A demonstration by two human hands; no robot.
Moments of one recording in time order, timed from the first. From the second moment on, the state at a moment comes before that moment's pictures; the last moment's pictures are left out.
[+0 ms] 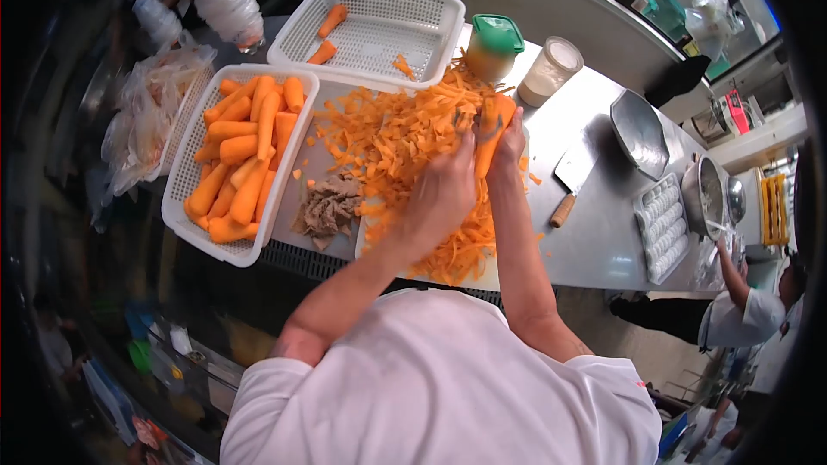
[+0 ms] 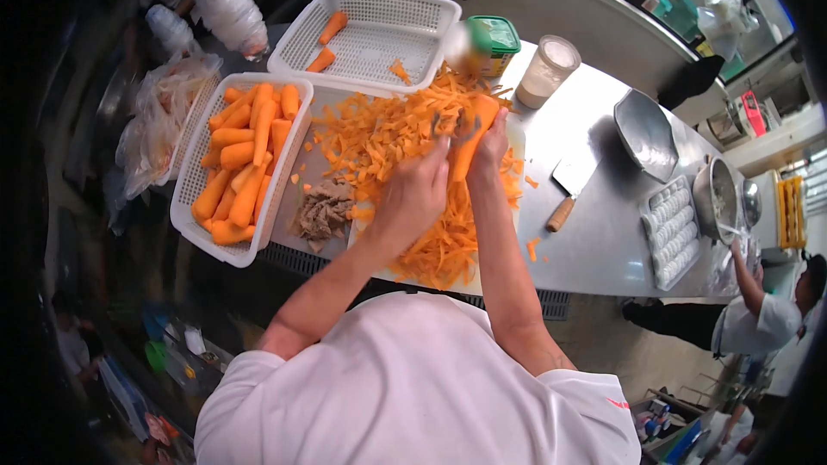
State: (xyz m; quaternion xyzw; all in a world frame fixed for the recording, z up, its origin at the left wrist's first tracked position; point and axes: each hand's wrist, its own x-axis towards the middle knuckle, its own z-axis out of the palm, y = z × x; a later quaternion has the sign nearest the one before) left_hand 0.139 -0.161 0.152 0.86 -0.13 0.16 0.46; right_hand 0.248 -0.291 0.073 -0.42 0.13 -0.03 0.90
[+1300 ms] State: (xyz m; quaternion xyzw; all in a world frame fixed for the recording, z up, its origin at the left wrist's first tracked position) left_hand 0.255 -0.155 0.089 0.60 0.09 0.07 0.79; right_hand 0.092 -0.315 0.125 -0.62 0.05 0.23 0.75
